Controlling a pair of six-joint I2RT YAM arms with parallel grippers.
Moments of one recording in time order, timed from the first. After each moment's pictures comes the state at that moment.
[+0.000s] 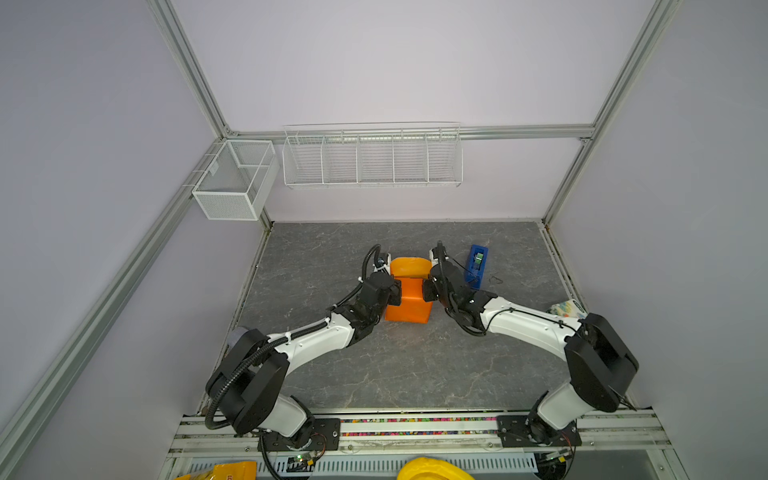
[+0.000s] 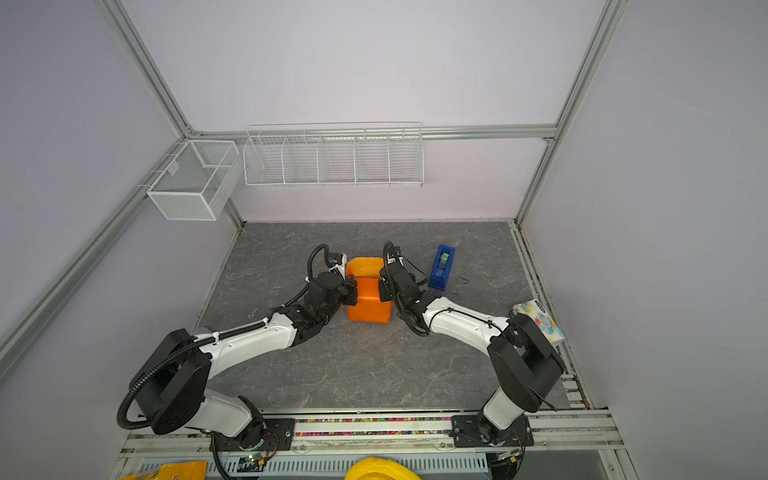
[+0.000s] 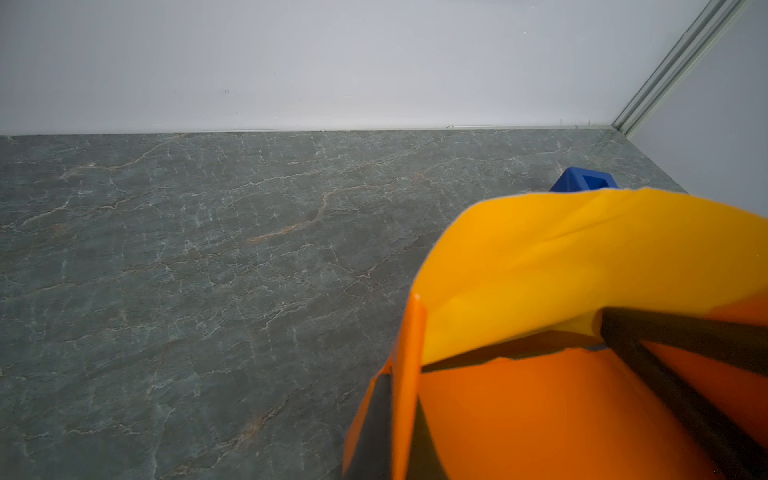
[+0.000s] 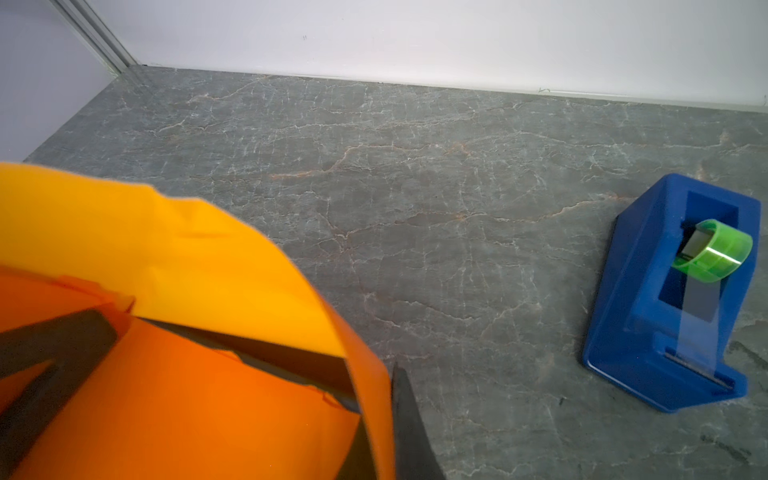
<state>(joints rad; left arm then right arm) -0.77 1.49 0.81 0.24 -0.34 -0.32 0.76 1.61 1.02 -0.02 0.37 0.36</state>
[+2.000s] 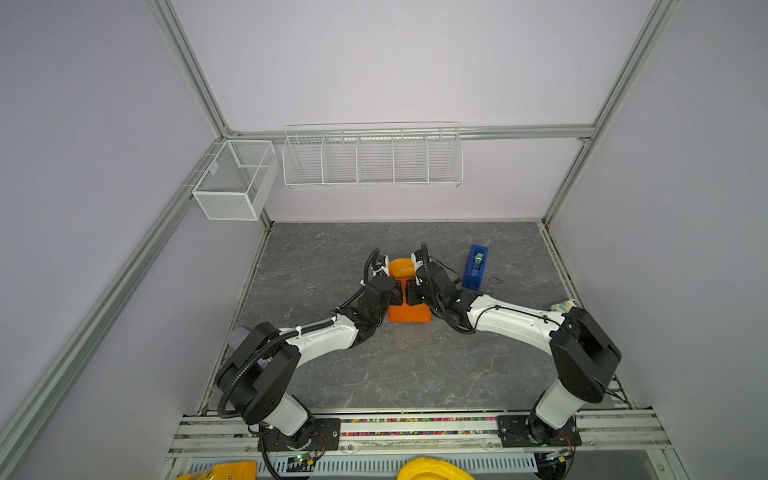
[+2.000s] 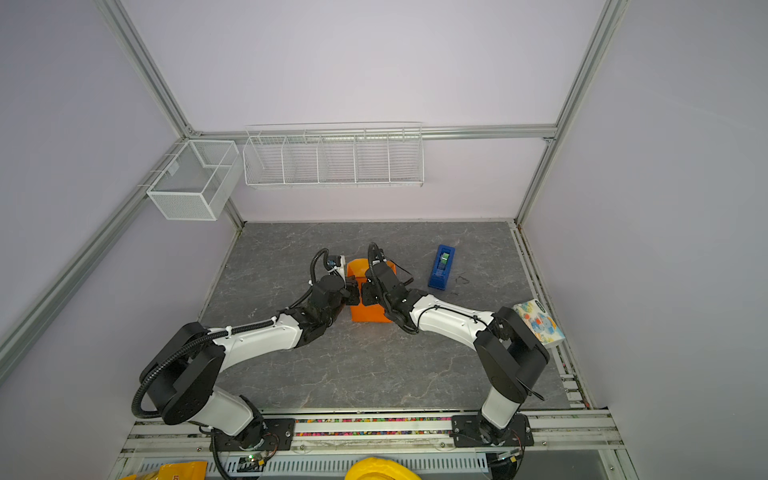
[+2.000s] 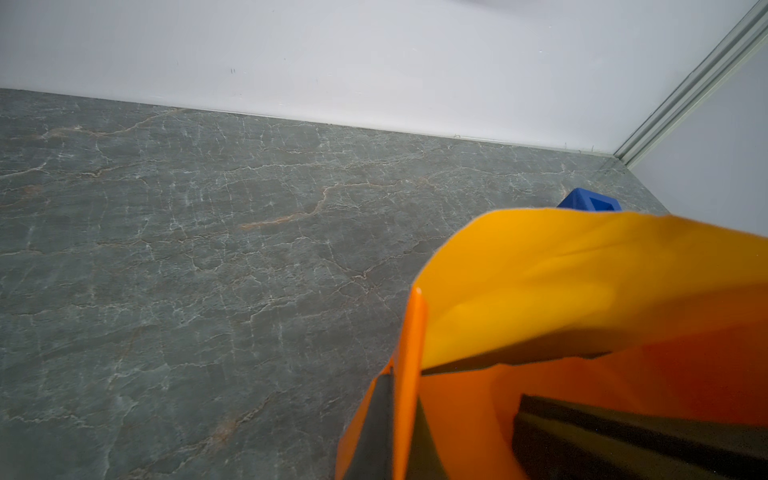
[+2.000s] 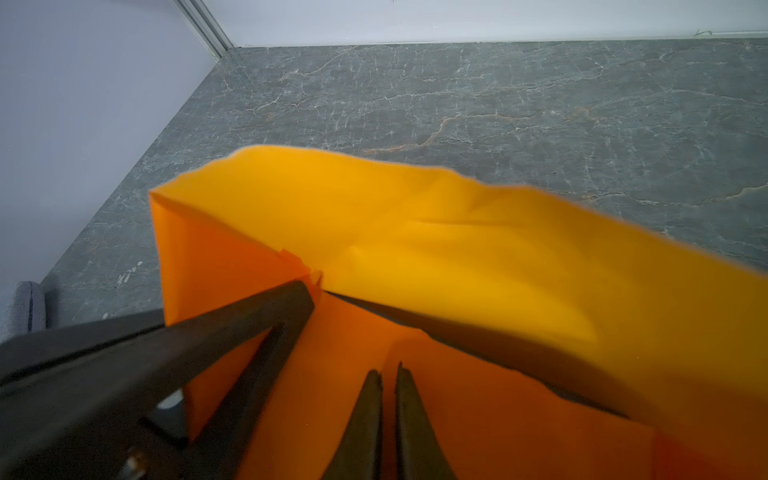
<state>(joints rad) -0.77 1.55 0.78 0.35 -0.36 -0.42 0.83 1.69 1.10 -0.03 0.21 0.46</state>
